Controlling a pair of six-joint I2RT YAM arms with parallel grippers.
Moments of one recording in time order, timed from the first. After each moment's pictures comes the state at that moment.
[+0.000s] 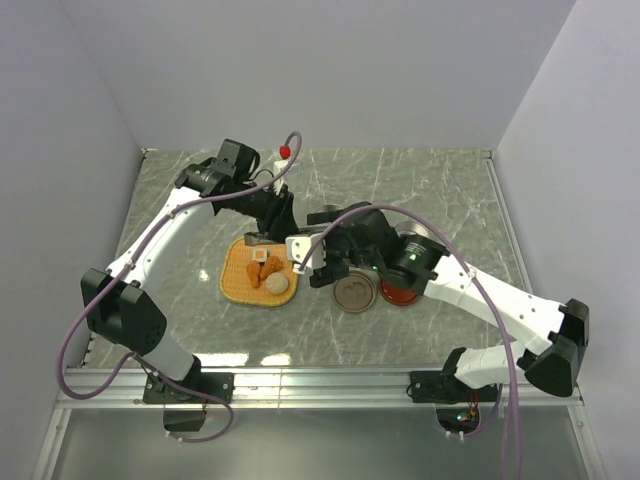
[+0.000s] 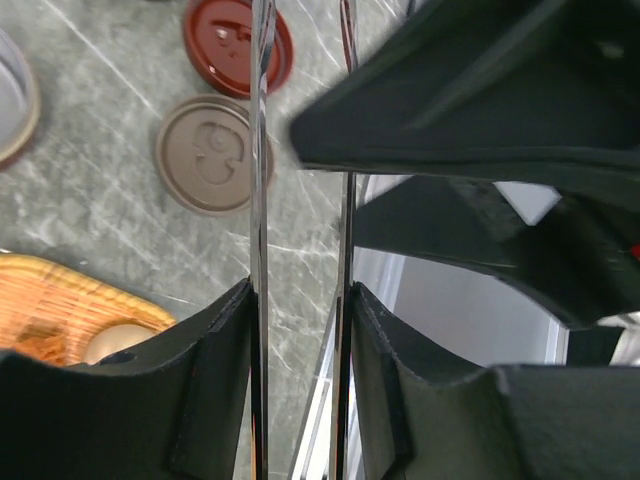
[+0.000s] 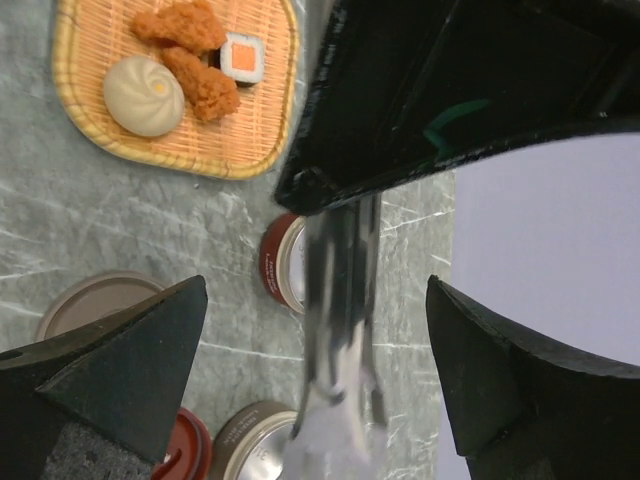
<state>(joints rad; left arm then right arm) -0.40 1.57 1.55 -0.97 0.98 0.22 0.96 1.28 1.22 -0.50 -0.03 -0.93</state>
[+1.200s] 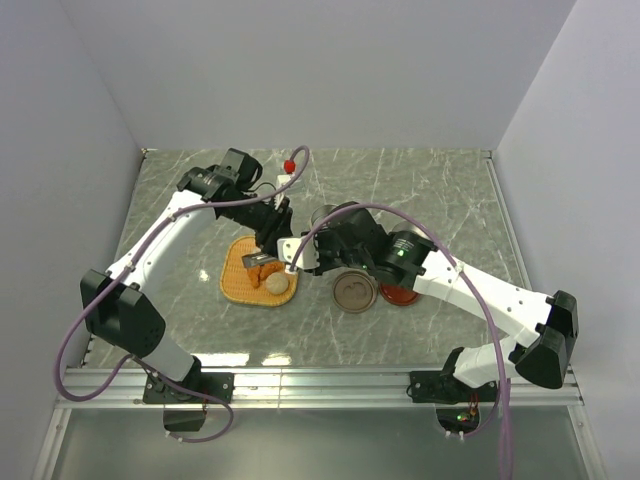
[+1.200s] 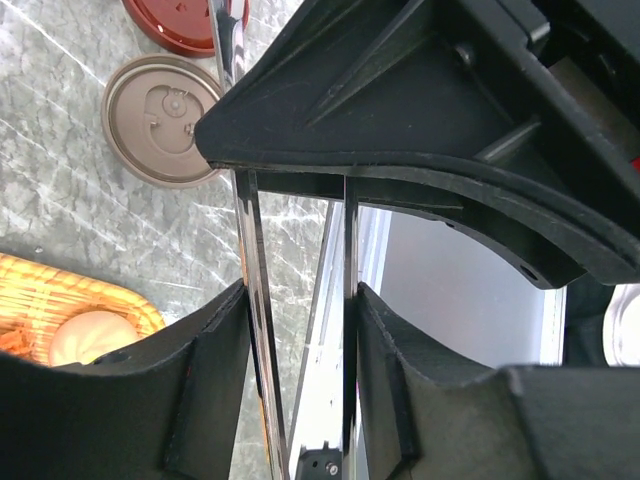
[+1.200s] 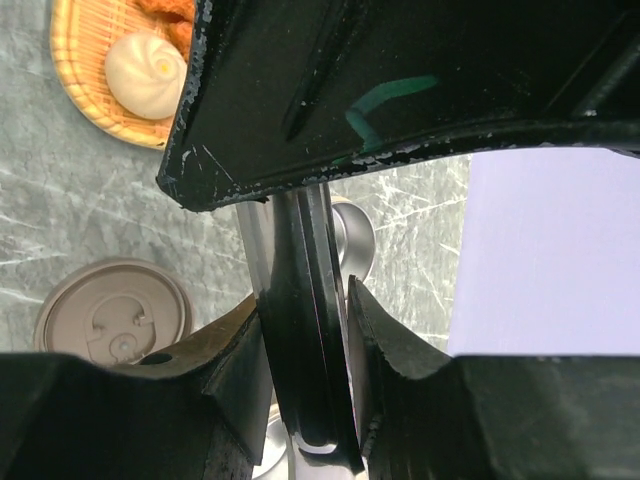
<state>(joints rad) -0.43 1.55 1.53 -1.12 1.02 0.40 0.98 1.35 1.28 -0.54 0.02 -0.94</state>
